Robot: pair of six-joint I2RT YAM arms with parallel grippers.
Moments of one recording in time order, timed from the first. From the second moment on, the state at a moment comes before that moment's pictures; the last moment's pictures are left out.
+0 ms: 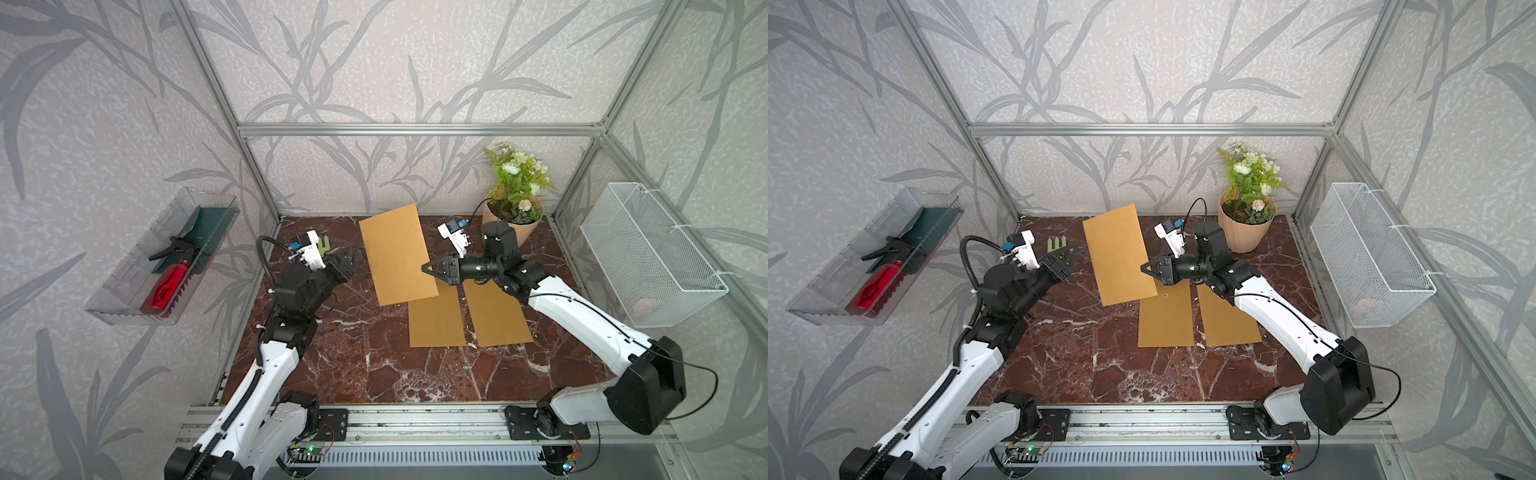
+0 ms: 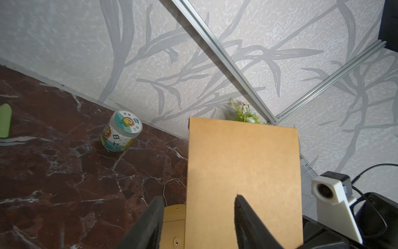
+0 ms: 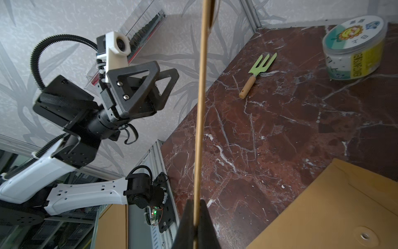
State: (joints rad) left arm -0.18 0.89 0.70 0.13 0.22 -0.73; right arm 0.54 1.39 1.20 -0.26 -0.76 0.39
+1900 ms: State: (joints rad) left arm -0.64 1.32 1.46 -0.65 -0.31 -0.52; right arm 0.93 1.53 1.49 -0.61 0.13 0.09
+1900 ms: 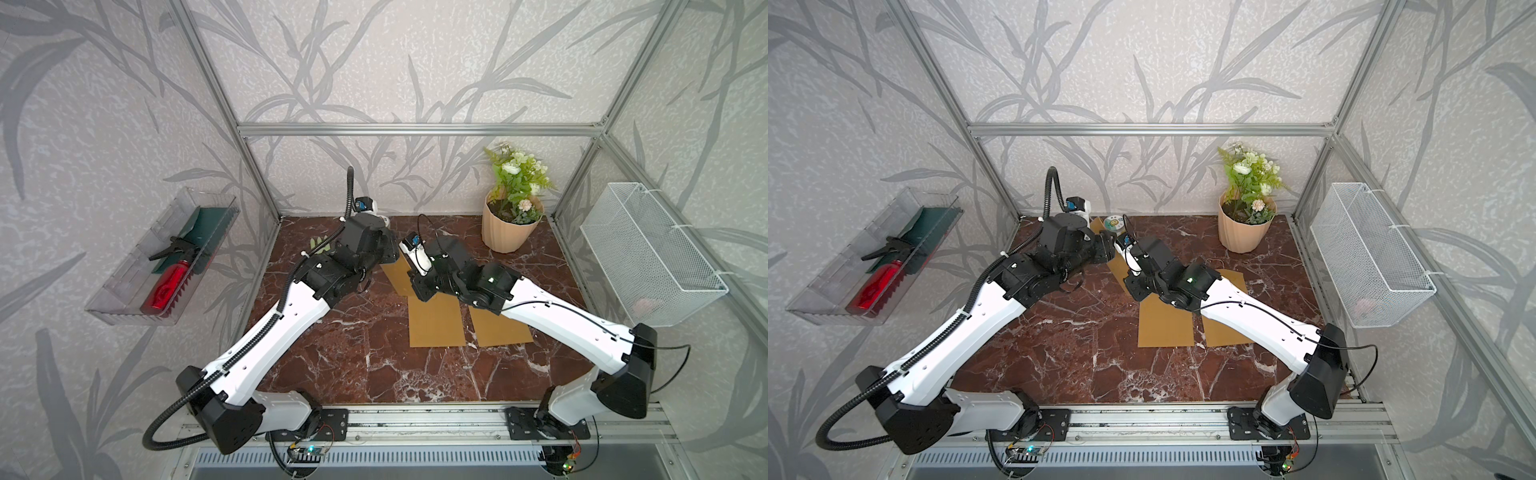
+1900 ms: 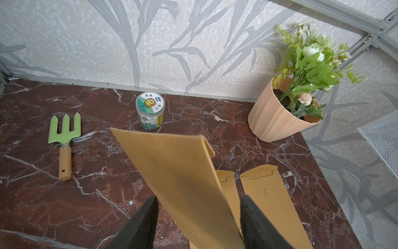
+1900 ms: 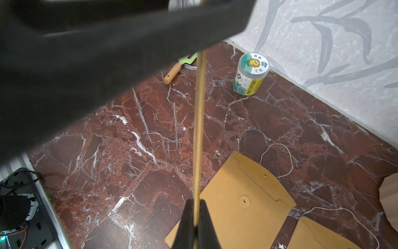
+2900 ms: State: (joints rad) left arm -0.64 1.35 1.48 -0.63 -0.34 -0.61; right arm 0.96 1.58 1.55 -0.64 0.25 0.08
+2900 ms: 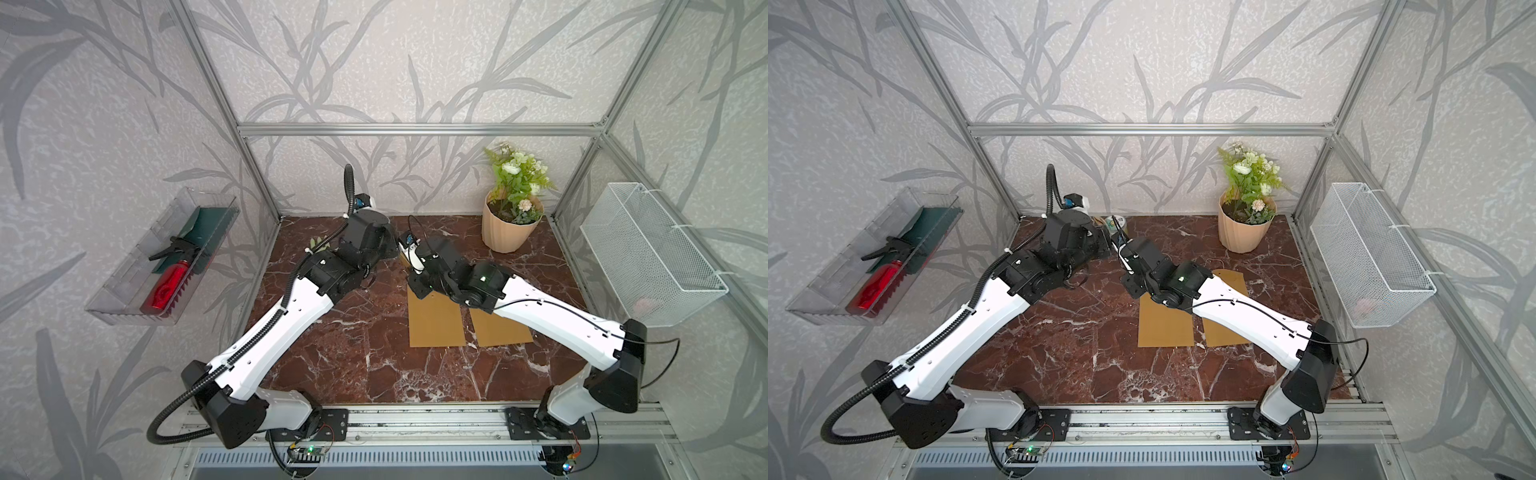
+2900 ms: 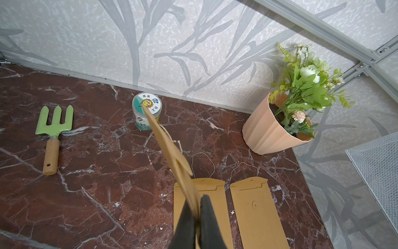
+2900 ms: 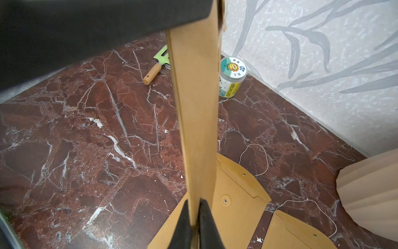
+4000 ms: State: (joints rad) left arm -0.49 1.00 1.04 -0.18 0.04 -0.32; right arm 0.65 1.32 1.25 -0.48 -0.26 0.19
